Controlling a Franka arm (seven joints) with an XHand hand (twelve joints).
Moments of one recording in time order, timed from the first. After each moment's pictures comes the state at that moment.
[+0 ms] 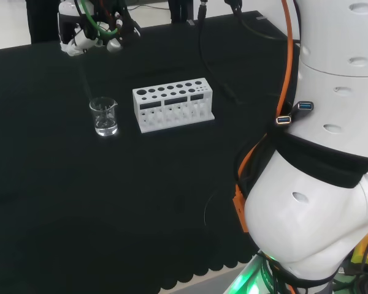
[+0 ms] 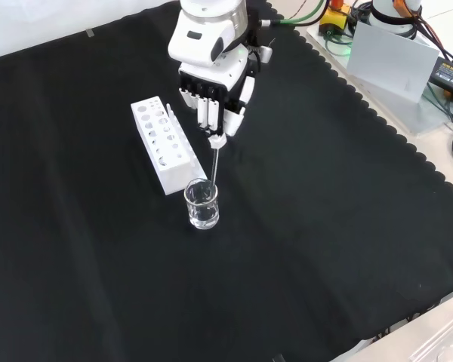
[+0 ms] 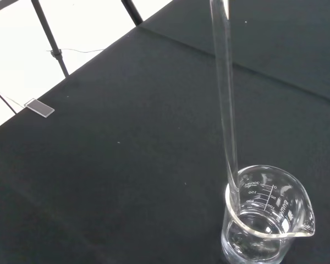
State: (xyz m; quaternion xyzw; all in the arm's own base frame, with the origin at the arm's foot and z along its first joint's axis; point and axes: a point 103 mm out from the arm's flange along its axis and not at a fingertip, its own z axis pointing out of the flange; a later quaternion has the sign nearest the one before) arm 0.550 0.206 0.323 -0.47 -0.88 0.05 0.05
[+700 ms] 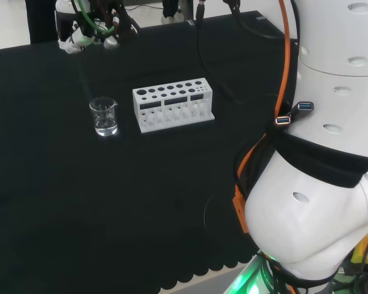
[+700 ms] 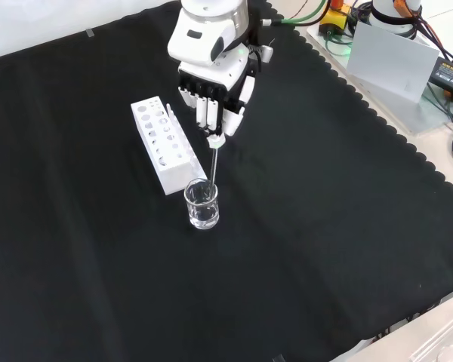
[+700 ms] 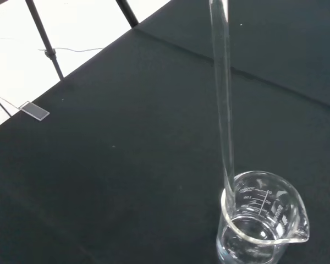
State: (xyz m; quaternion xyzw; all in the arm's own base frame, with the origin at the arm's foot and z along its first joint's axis) arm 0.553 0.207 0.329 -0.48 -0.88 0.06 0.04
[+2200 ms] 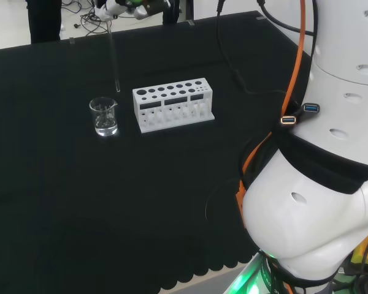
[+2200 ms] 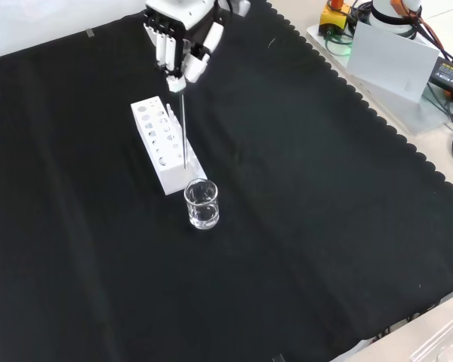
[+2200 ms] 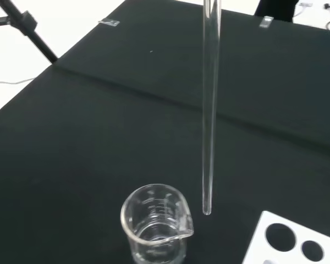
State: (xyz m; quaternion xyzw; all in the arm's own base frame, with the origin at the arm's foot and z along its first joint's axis) arm 0.563 0.120 0.381 -0.56 -0.83 0.04 0.04
